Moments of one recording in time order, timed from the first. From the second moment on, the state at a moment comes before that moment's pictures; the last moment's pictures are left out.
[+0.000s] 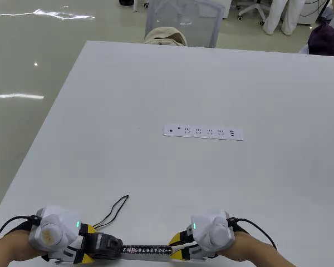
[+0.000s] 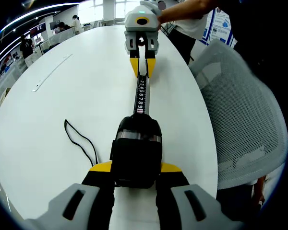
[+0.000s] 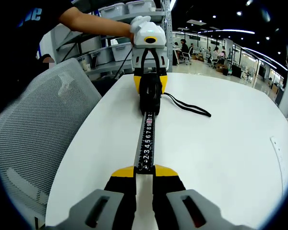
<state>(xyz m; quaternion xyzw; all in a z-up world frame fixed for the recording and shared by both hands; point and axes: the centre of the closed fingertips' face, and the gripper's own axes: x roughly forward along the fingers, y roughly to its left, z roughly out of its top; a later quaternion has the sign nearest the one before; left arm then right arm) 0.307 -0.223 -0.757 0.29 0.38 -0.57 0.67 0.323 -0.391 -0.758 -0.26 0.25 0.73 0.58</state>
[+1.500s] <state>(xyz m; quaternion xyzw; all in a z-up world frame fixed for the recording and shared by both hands) 0.307 -0.225 -0.757 0.29 0.38 -0.57 0.67 0.327 -0.425 -0.762 -0.27 0.26 0.72 0.58</state>
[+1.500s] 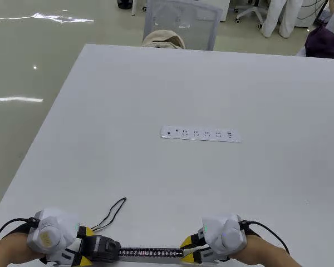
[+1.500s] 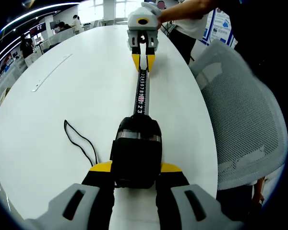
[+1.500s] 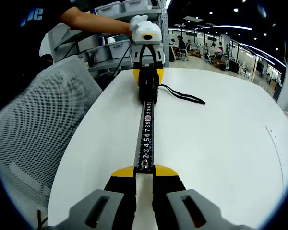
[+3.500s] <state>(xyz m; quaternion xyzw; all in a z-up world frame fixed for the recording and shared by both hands) 0.306 -0.225 -0.757 0.29 0.38 -0.57 0.67 0.331 -0.460 -0.761 -0.28 0.28 0.71 0.58</state>
